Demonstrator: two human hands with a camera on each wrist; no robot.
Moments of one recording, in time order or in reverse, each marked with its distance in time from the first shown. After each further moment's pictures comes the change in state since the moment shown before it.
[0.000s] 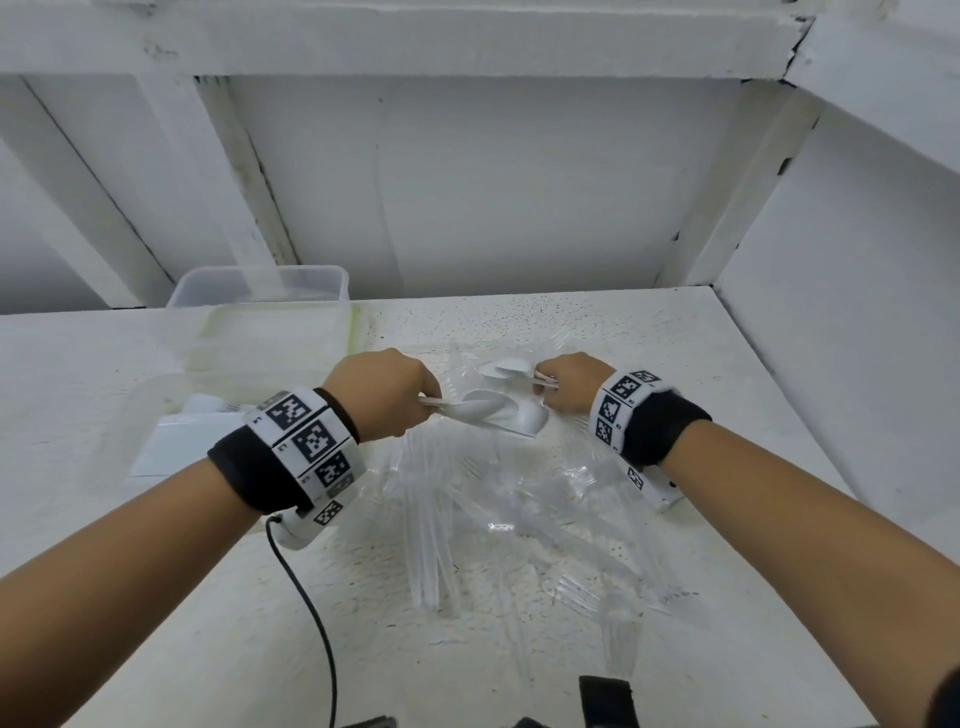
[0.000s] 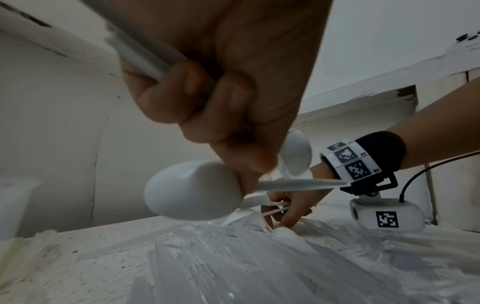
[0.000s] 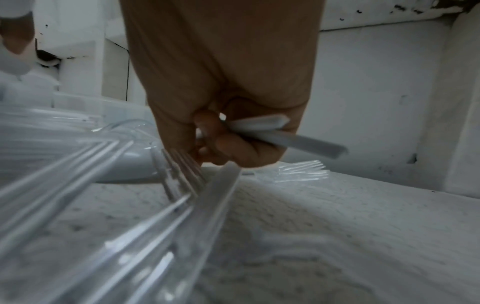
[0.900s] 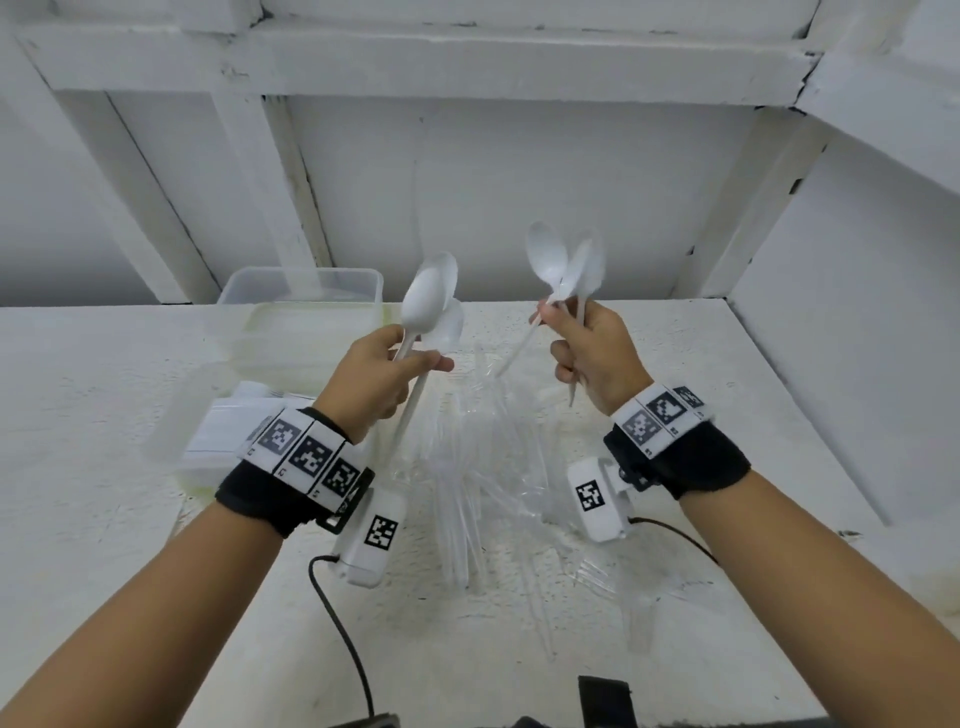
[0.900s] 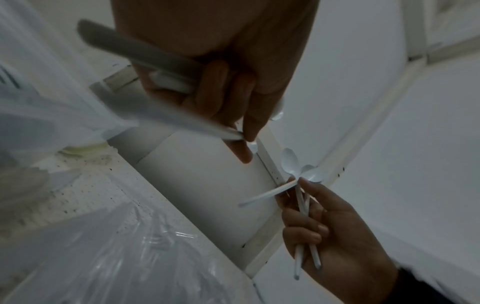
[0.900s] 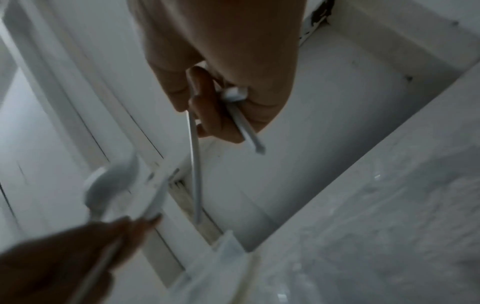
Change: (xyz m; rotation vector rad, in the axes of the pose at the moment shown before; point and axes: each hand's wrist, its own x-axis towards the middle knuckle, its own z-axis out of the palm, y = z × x) left_hand -0.041 -0.018 0.001 -1.348 0.287 -0.262; right_hand -0.057 -0.065 -0.023 1.344 0.428 -0.165
